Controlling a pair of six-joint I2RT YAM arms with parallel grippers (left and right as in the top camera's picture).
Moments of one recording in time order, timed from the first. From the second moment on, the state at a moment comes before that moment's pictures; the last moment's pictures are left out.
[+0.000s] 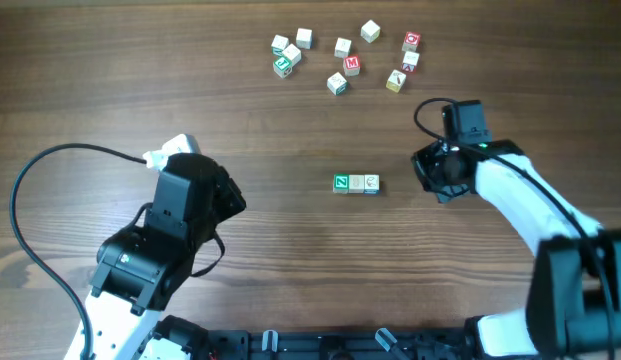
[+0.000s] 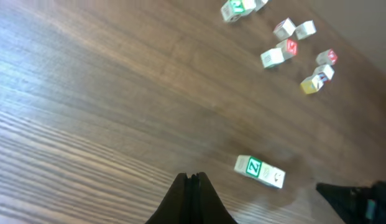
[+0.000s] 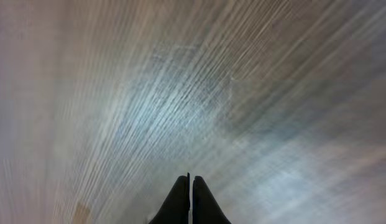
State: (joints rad) left arm -0.40 0.92 0.93 -0.84 -0.14 -0.83; right arm 0.12 1.62 0.91 -0.55 -0.16 1.18
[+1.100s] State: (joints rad) left arm -0.40 0.42 0.93 -1.09 -0.40 -0.84; right arm 0.10 0.38 0.91 -1.02 0.35 0.90
